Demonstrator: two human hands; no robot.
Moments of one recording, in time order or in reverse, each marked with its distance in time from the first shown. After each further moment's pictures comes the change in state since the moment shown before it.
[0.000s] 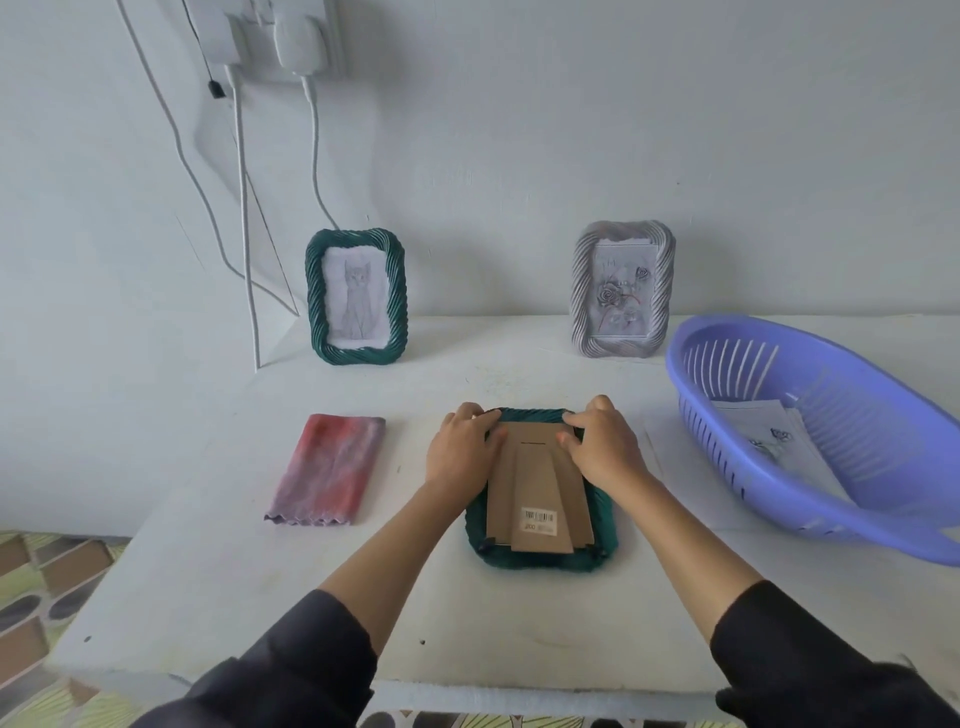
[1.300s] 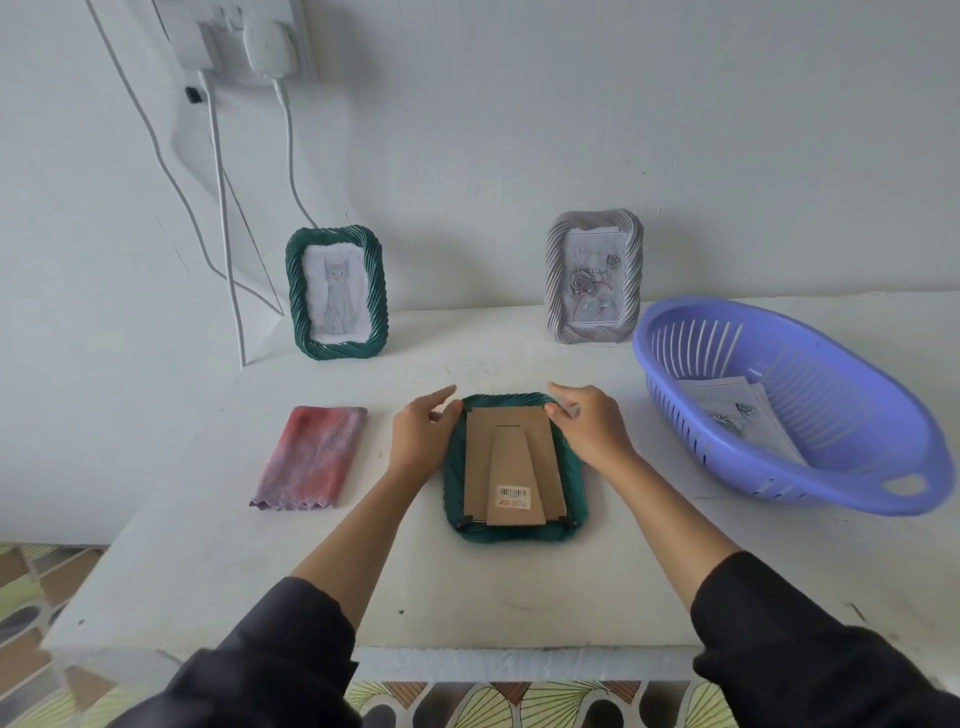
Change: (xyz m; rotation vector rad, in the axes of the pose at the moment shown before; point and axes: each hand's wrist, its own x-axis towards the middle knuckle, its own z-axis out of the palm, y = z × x) left_hand -0.009 -0.007 -0.013 -0.470 0.125 -0.205; right_hand -0.012 0.010 -0.012 0.321 0.054 0.014
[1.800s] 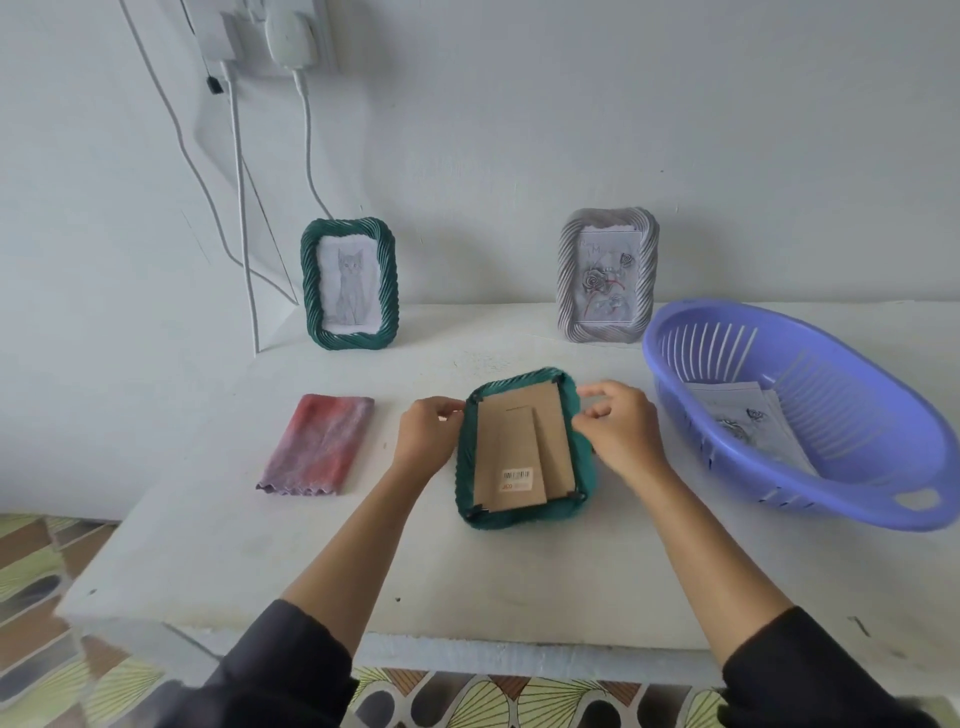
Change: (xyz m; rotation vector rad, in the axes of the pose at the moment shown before) left_hand -0.012 0.014 -0.003 0.083 -0.024 -0.108; right_hand -0.024 -0.007 -0.028 0.117 0.115 0.024
